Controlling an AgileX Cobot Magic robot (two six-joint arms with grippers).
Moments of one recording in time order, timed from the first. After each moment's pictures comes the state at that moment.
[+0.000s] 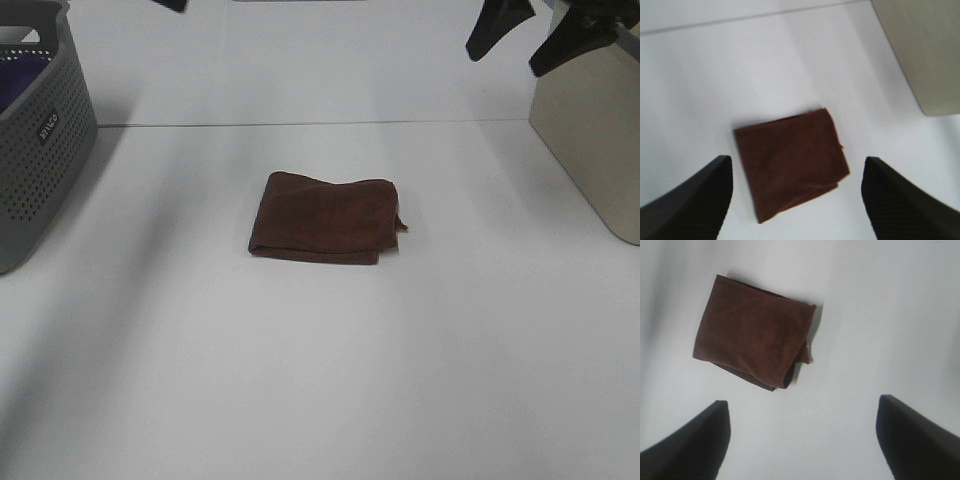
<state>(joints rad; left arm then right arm) -0.21 2.18 -2.33 -0.50 1.21 0.06 0.07 1.93 -1.86 0.35 1.21 -0.20</state>
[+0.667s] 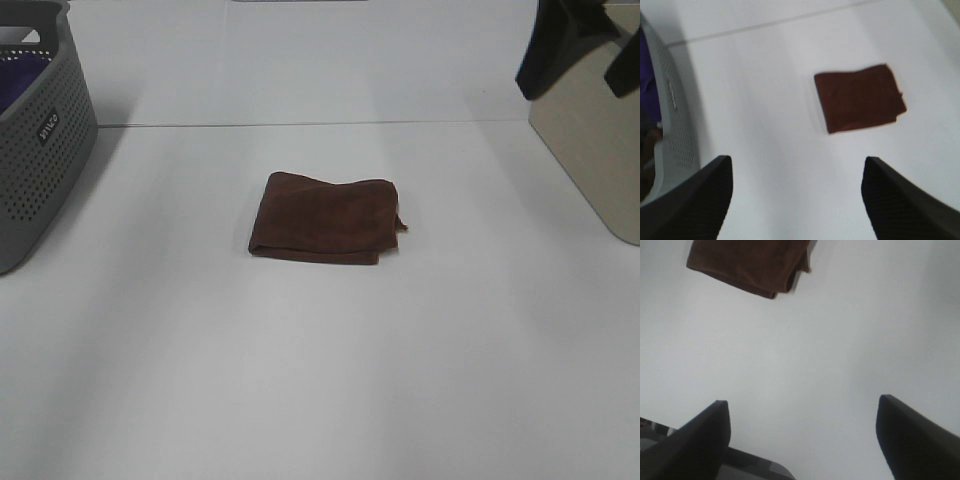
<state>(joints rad) -0.25 1.47 -1.73 -0.13 1.22 0.01 0.26 1.43 -1.40 0.11 1.21 -0.04</state>
